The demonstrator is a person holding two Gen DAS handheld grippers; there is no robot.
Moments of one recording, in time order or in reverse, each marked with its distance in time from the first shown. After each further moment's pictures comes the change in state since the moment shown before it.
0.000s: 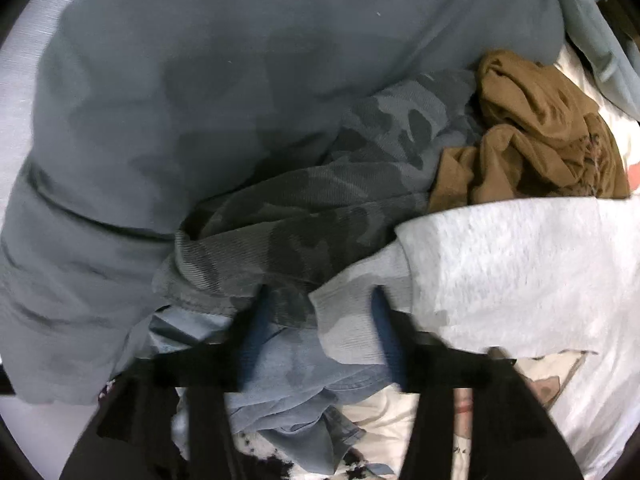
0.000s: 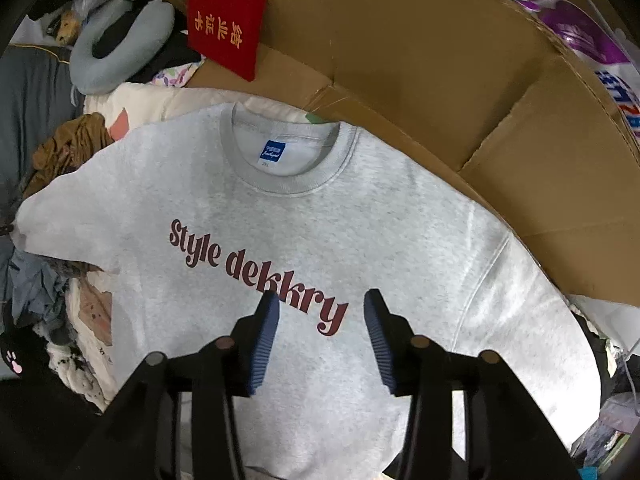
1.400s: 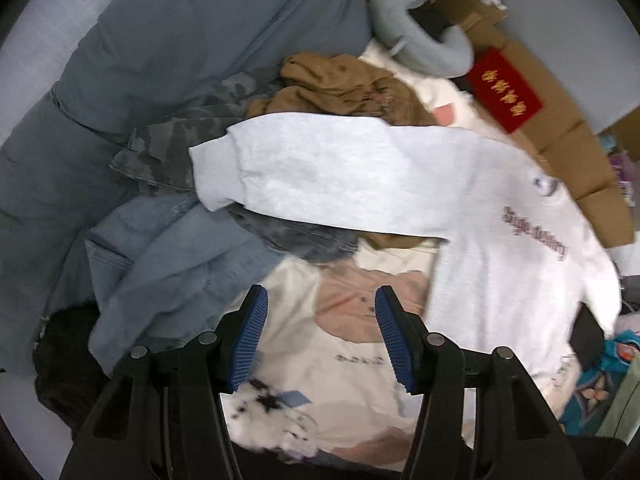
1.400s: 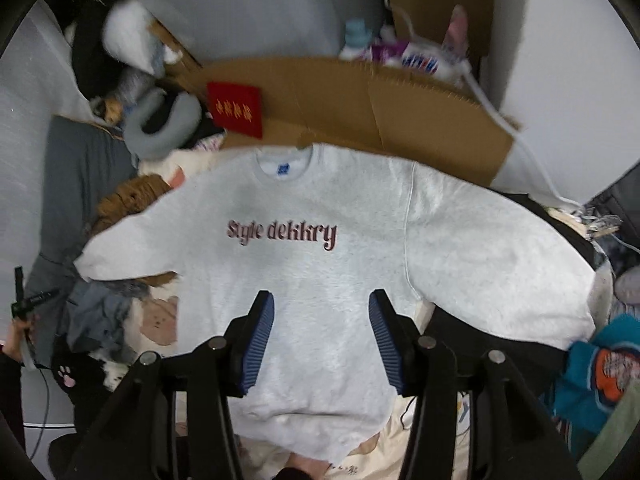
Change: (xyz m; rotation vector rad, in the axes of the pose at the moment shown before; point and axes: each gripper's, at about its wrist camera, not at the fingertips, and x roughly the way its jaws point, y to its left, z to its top) left arm -0.160 -0.009 -0.156 0.150 -0.111 -0.462; right arm -0.222 -0.033 -0.213 0.177 -0.289 0.139
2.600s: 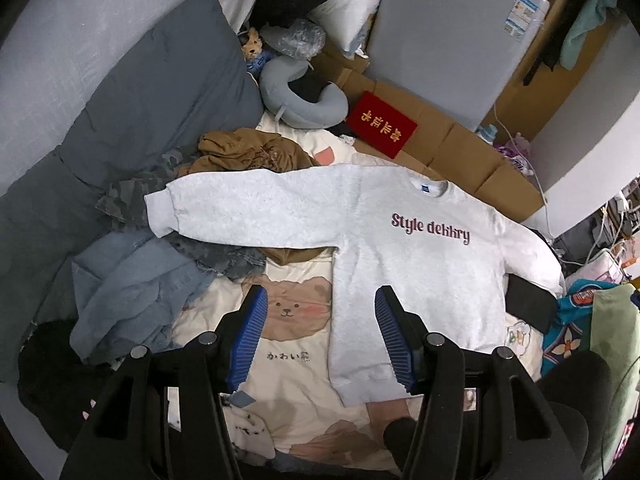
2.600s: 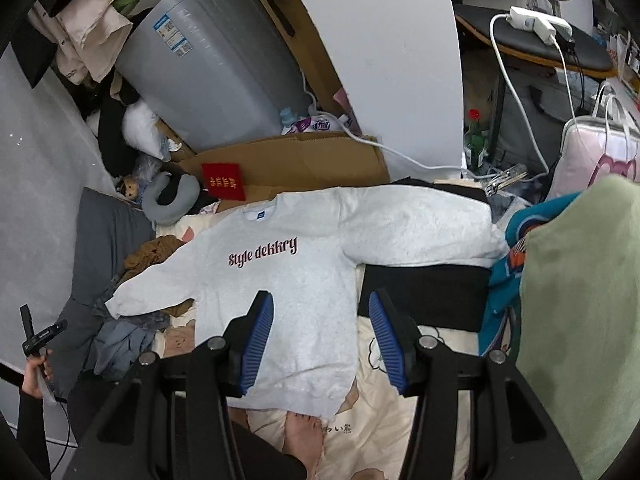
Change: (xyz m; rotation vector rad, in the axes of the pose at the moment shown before) left arm -0.136 -0.075 -0.121 0.169 -0.263 -0.193; right arm -0.200 -0.095 -0.186 0.105 -0.260 0.071
